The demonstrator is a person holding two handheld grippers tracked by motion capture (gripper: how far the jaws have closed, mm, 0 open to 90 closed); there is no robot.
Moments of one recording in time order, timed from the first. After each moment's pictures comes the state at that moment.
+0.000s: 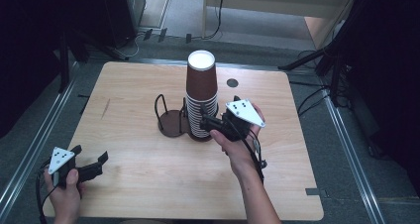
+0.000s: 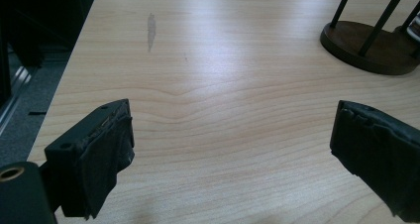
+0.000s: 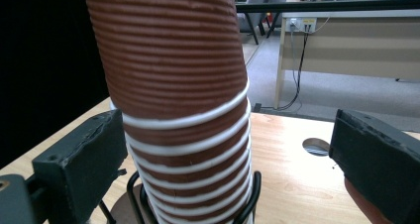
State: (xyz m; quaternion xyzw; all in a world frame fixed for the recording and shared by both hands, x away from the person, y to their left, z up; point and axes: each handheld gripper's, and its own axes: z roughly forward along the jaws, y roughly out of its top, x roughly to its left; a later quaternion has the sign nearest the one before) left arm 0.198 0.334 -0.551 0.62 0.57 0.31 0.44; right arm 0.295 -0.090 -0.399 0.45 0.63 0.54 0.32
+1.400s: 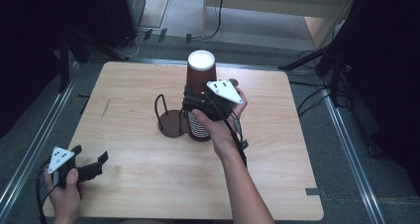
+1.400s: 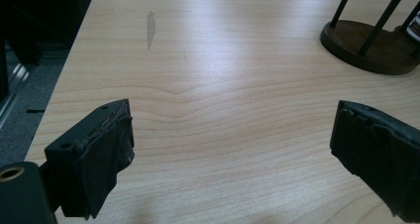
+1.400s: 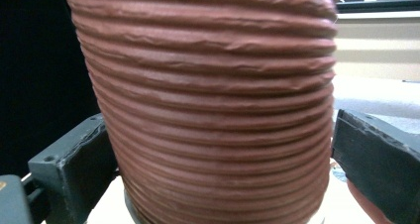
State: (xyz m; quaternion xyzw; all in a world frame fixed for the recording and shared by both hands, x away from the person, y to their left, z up) left arm 0.199 0.335 -0.551 0.62 0.57 0.30 0.44; right arm 0.335 -0.045 -0.387 0.46 0.63 0.55 0.31
